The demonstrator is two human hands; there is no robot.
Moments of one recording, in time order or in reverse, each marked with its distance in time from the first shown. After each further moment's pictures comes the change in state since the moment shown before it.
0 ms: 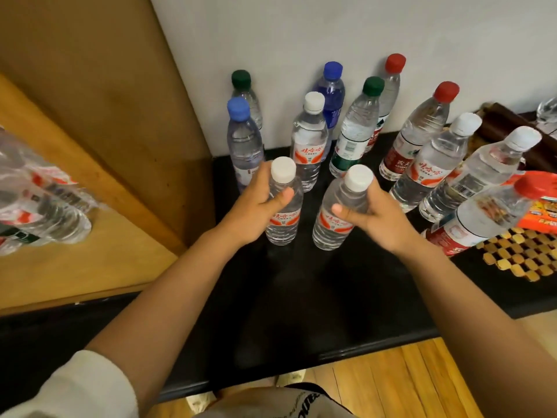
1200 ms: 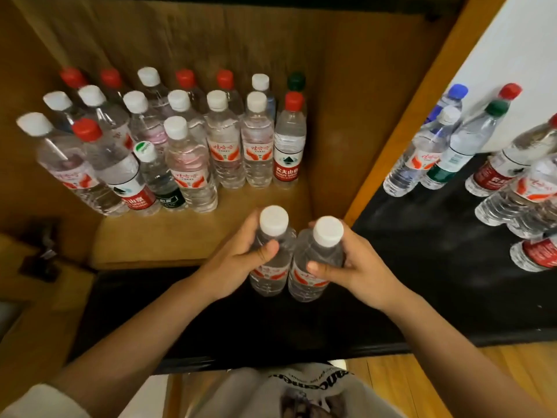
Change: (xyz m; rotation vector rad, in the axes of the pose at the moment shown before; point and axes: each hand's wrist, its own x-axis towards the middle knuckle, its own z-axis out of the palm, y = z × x) left_hand -0.213 -0.050 -0.184 -0.100 0.008 0.019; right_hand -0.057 -0.147 0.228 0.075 -0.235 -0.189
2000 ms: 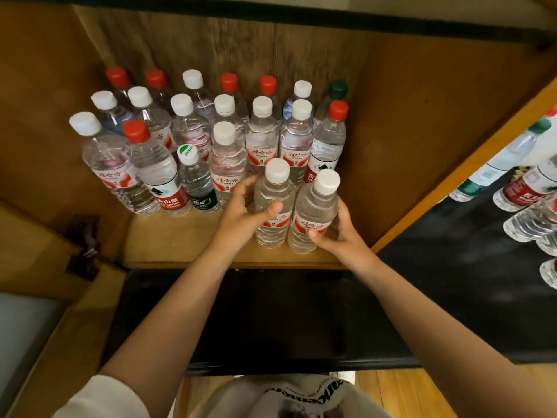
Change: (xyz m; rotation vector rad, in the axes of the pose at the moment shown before) left_hand 0.036 -0.021 -0.064 -0.172 0.427 -0.059; right_hand 0.075 -0.003 0.047 0.311 0.047 0.205
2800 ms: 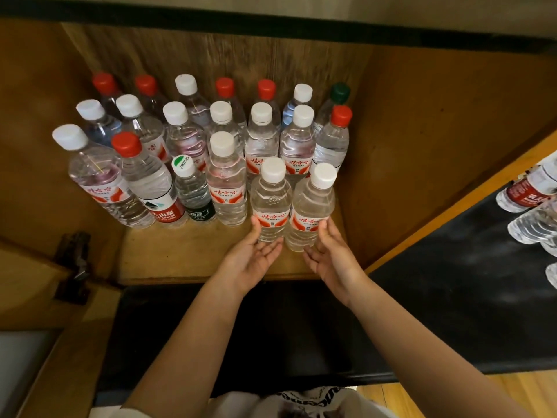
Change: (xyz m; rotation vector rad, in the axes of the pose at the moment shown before) left_hand -0.001 -0.023 0.013 -0.790 0.111 -0.677; right_hand 0.017 0.015 0.030 0.585 0.146 0.264
